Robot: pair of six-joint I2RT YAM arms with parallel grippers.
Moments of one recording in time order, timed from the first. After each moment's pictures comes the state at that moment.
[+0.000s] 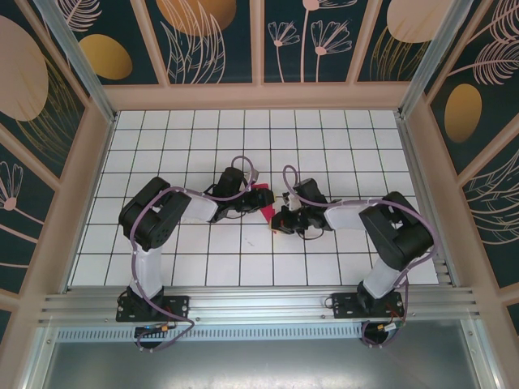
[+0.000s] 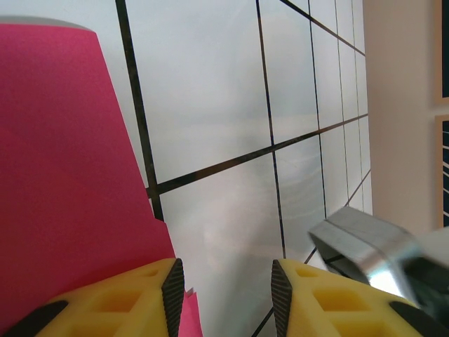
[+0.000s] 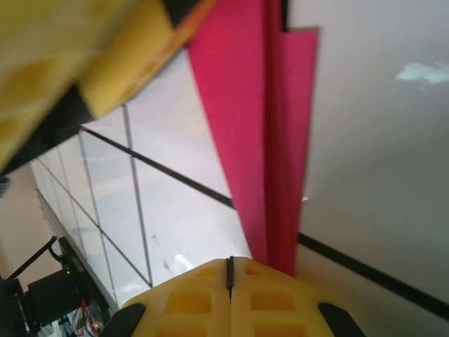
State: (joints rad) left arm -0.62 1.99 0.89 0.48 0.54 -0.92; right arm 0.60 1.69 0.66 0.06 -0.62 0.78
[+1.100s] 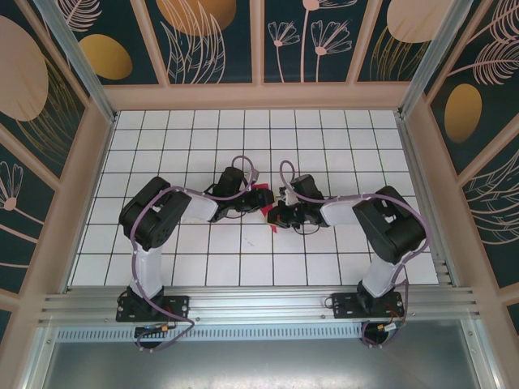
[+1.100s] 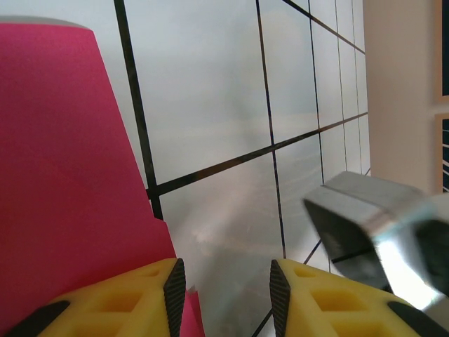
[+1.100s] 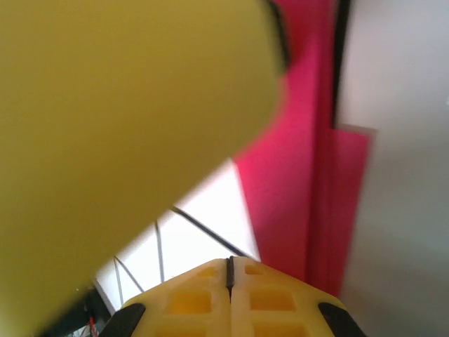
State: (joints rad) left arm -0.62 2.00 0.90 0.48 0.55 -0.92; right arm 0.59 1.76 0.71 0.14 -0.62 0.79
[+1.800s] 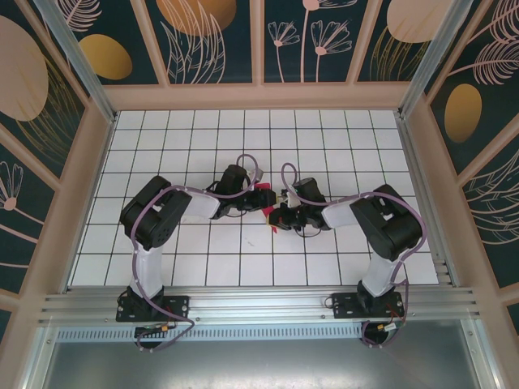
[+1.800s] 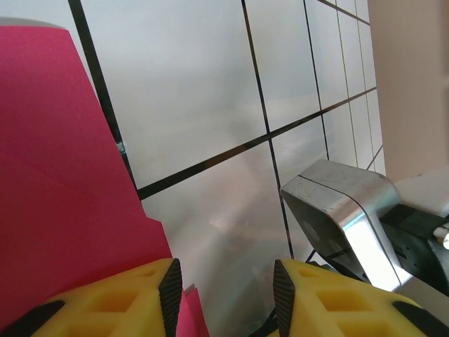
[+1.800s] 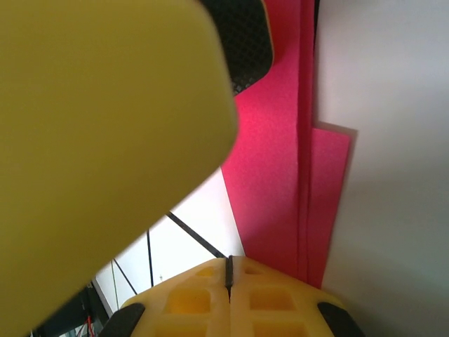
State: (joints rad) left arm -0.62 2.00 0.94 0.40 0.57 -0.80; right arm 0.57 1.78 0.66 0.24 -0.65 0.78
